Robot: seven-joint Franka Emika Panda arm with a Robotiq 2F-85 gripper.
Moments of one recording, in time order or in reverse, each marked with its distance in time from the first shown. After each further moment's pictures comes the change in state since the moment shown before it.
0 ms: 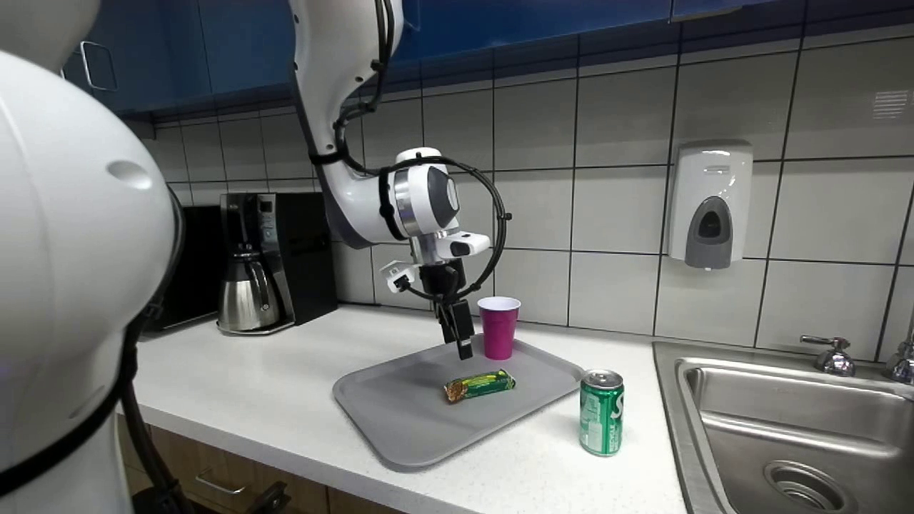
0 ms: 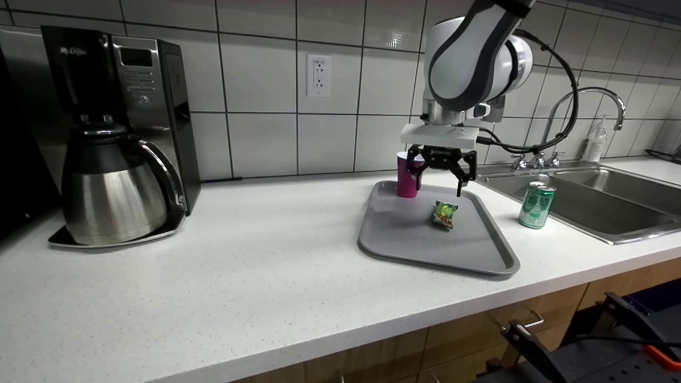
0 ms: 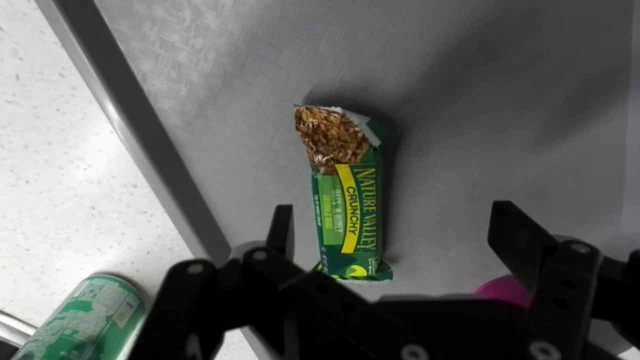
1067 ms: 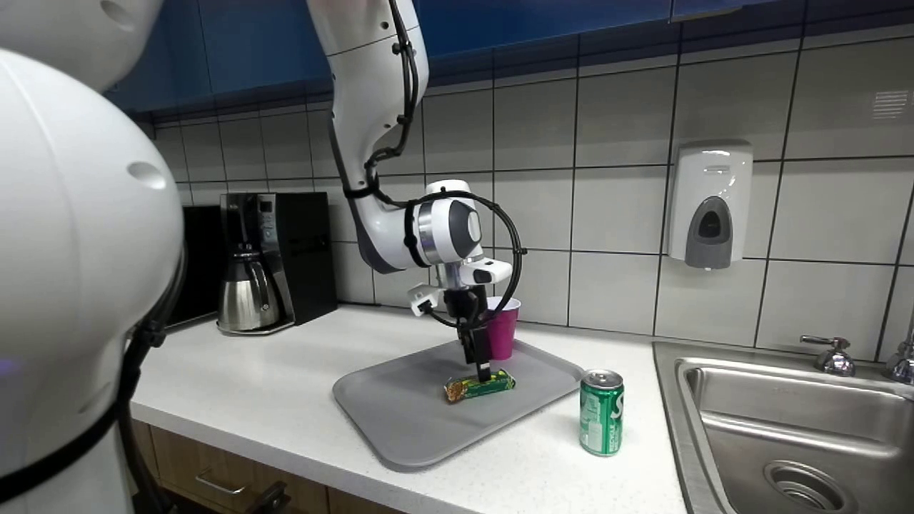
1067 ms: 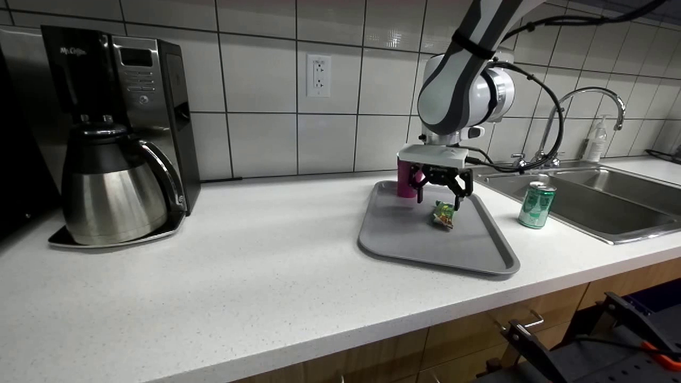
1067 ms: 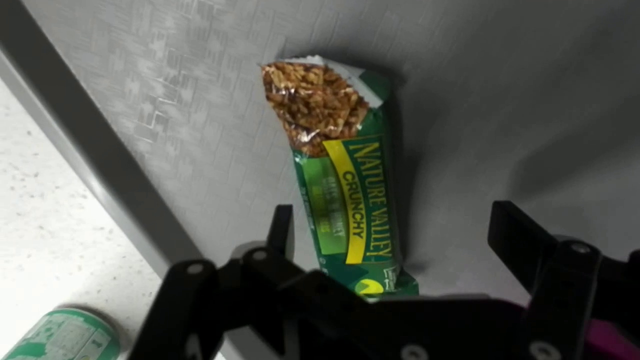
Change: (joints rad) arm 0.047 0.183 -0.094 0.136 0.108 0.018 -0.031
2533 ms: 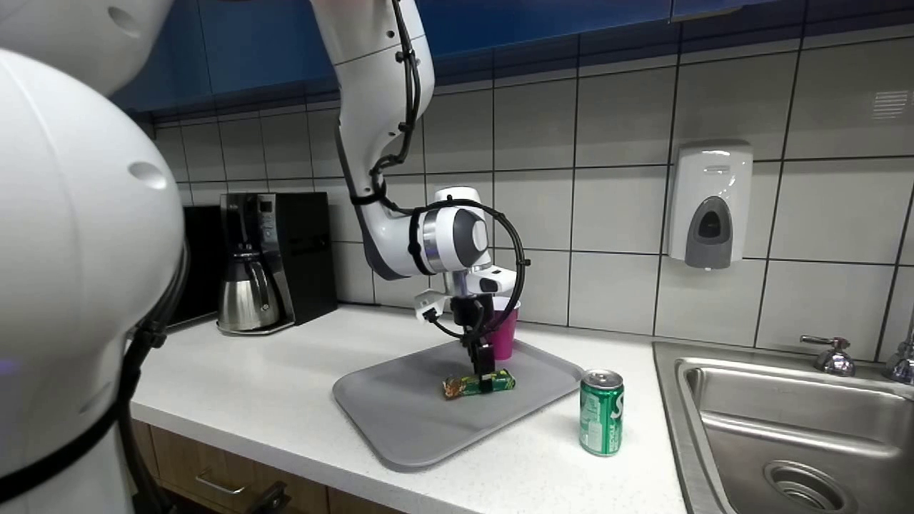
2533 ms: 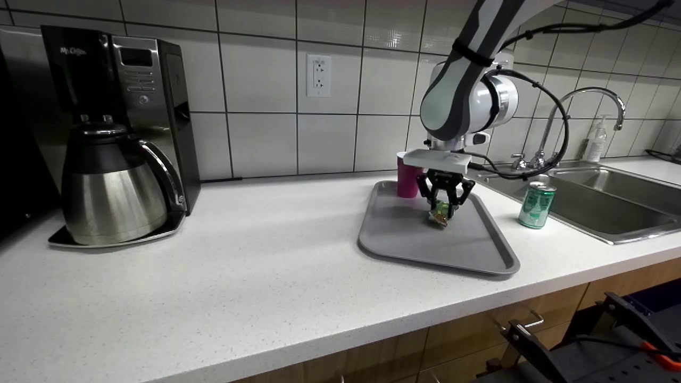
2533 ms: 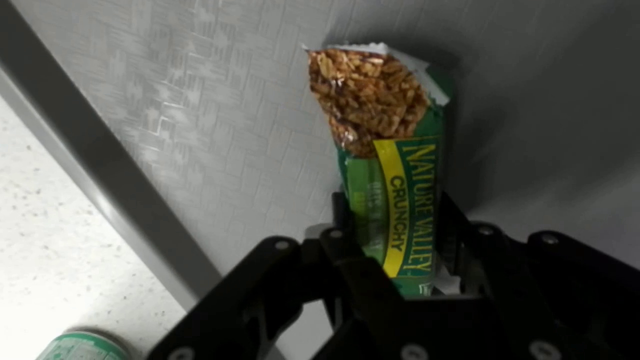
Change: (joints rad) arm 0.003 0.027 -0.025 -0.001 0.056 0.020 -0.014
